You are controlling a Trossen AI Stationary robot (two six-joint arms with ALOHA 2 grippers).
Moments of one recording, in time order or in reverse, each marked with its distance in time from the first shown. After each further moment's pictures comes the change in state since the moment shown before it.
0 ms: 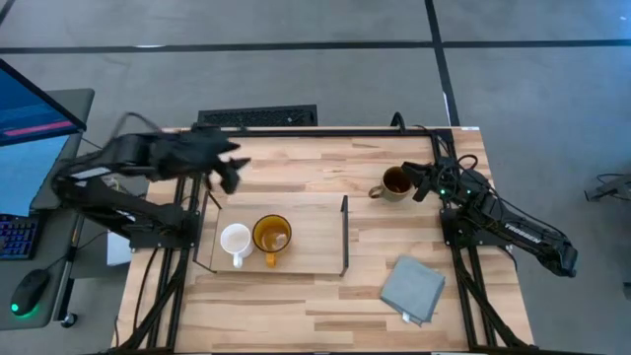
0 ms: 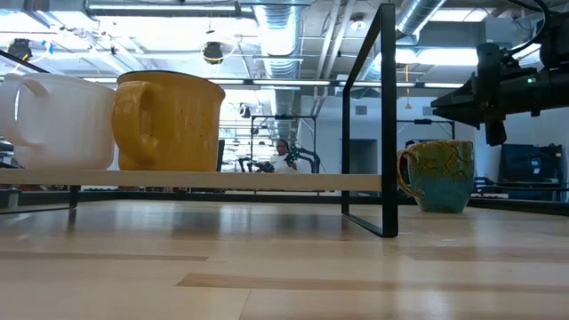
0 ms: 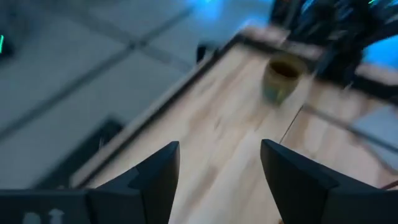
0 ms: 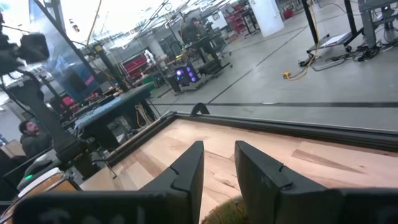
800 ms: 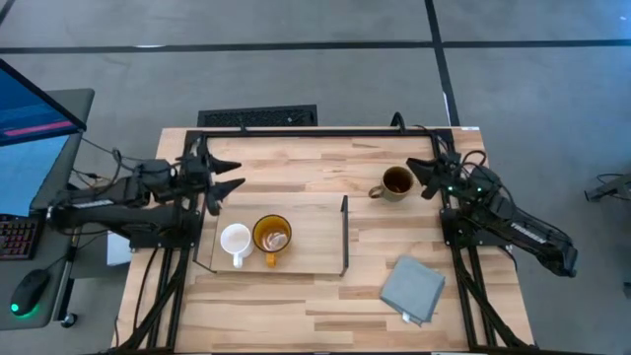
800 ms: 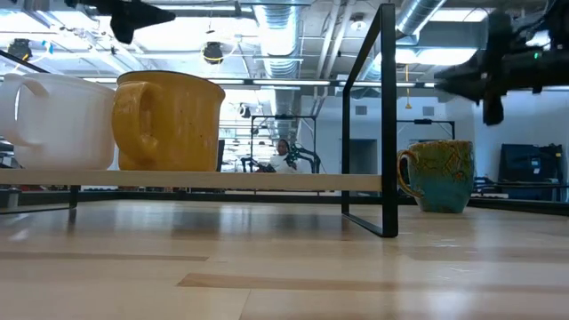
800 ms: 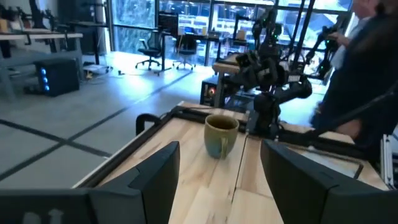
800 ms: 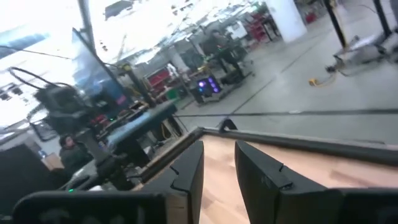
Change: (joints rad) left arm 0.088 -0.607 -0.894 0.893 0.294 0.258; right arm 0.000 0.001 0.117 -0.028 -0.066 0.063
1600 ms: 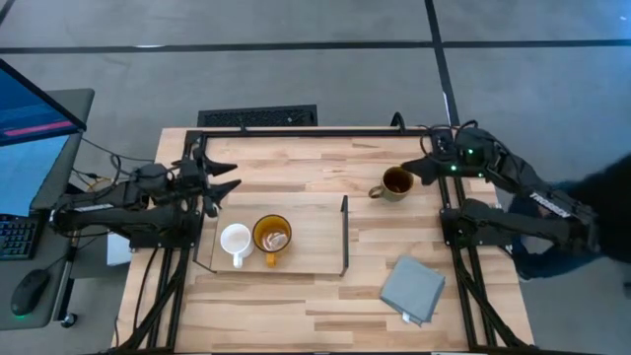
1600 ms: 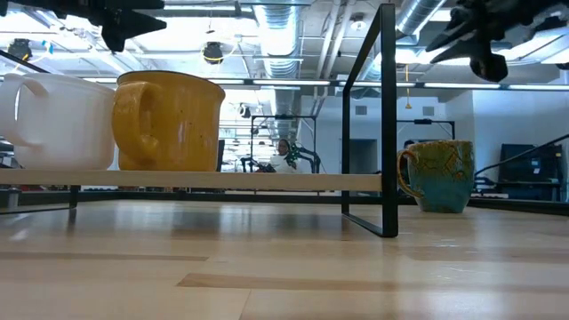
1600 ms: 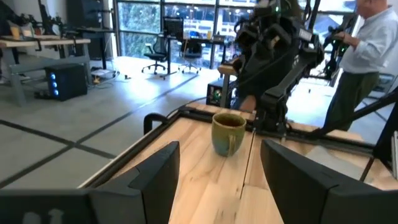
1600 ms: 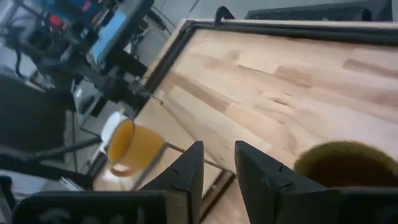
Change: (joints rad) left arm 0.000 -0.088 -0.077 0.004 -0.026 0.022; right arm 0.002 0.554 0.649 -0.652 -0.218 0.148
